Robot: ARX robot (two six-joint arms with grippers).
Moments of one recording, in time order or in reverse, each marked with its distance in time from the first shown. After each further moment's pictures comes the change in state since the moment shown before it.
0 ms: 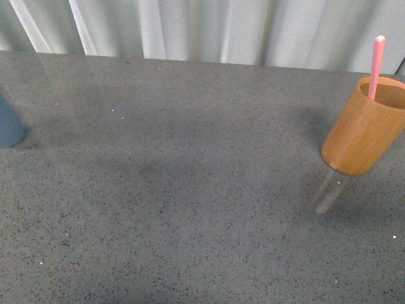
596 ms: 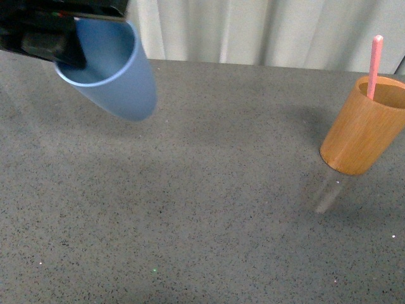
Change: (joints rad) left arm -0.503 -0.248 0.007 -0.199 0.008 -0.067; right arm 0.000 0.000 0.000 0.000 0.000 0.000
